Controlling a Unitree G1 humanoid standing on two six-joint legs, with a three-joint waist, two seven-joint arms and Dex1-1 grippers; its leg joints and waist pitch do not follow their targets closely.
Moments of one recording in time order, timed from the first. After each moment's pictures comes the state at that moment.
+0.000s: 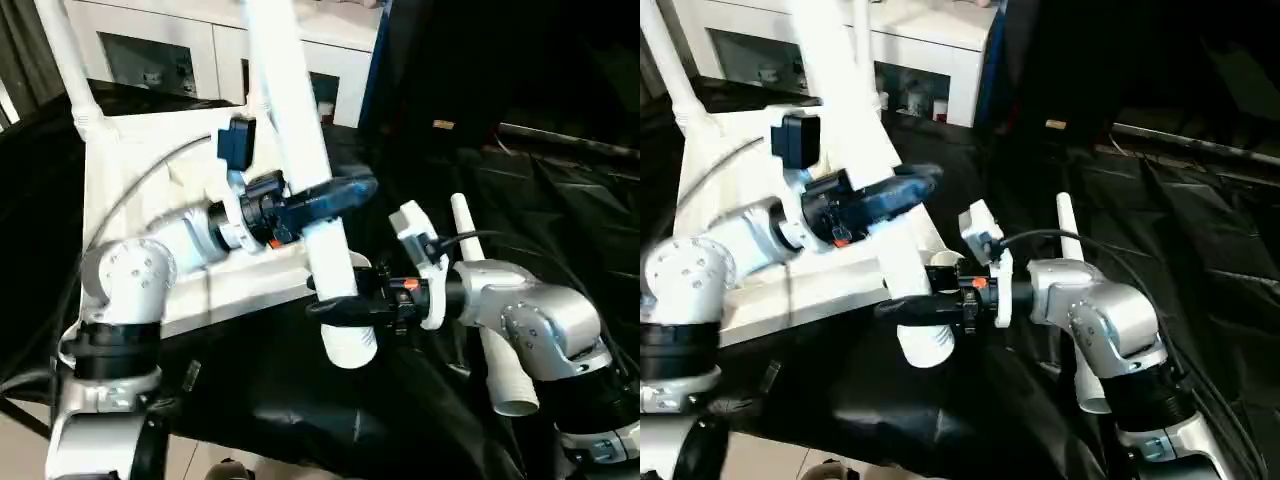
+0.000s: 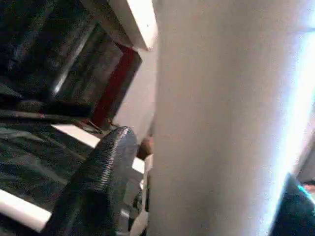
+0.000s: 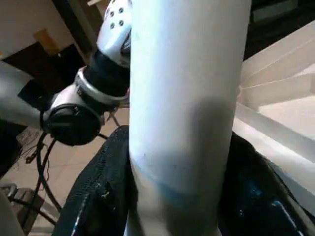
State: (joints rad) left arm -0.64 0.23 0.12 0.01 -0.90 0.89 -0.94; right arm -0.47 -0.39 0.18 -0.07 0.65 0.76 1.15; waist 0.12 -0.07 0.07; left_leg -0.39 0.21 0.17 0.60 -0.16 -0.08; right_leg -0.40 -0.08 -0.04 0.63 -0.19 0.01
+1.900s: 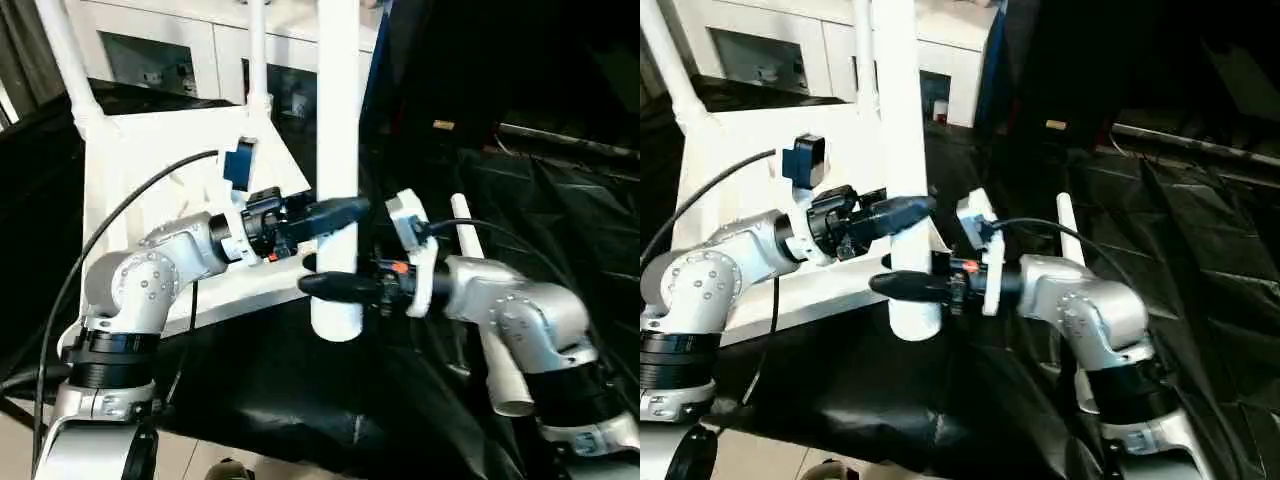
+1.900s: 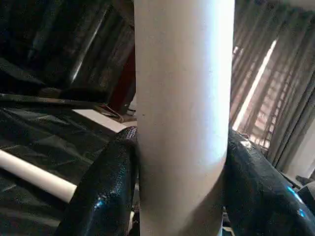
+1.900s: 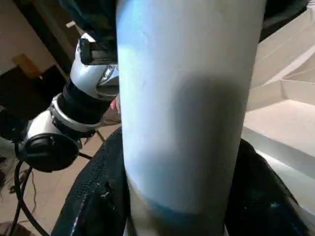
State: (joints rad) left arm -0.60 0.30 0.04 0.04 -0.81 0.80 -1.00; right arm -0.49 -0.32 0.14 -0.03 0.67 0.81 1.03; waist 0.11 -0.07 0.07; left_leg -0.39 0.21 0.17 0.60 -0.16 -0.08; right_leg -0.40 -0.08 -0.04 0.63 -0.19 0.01
